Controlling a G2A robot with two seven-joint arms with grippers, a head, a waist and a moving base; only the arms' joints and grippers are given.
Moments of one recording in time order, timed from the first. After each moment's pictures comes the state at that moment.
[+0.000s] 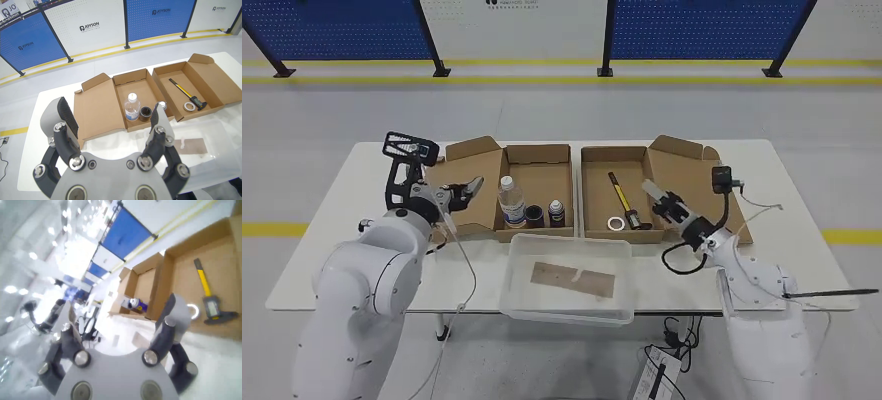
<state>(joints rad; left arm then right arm) 1.33 -1.16 -1.51 -2.21 1.25 0.06 -0.99 -1.43 -1.37 1.59 -1.84 -0.29 -0.03 0.65</state>
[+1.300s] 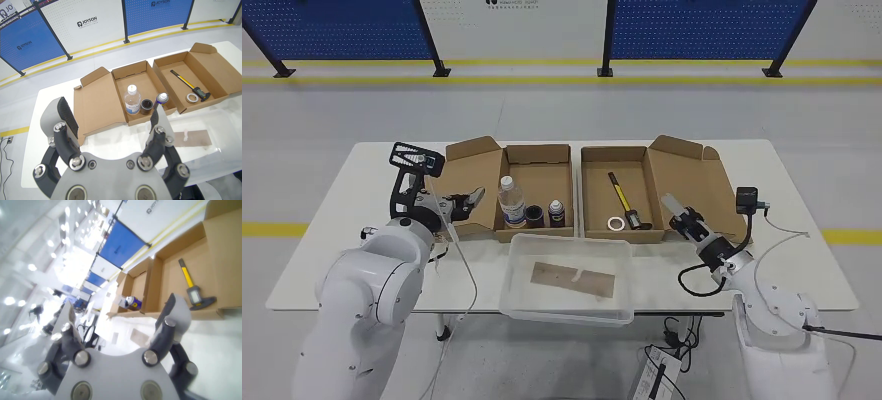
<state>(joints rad) 1.37 -1.16 -1.51 -2.22 1.27 0.04 -0.99 -1.55 -1.36 1.65 -1.94 -0.27 -0.03 0.62</state>
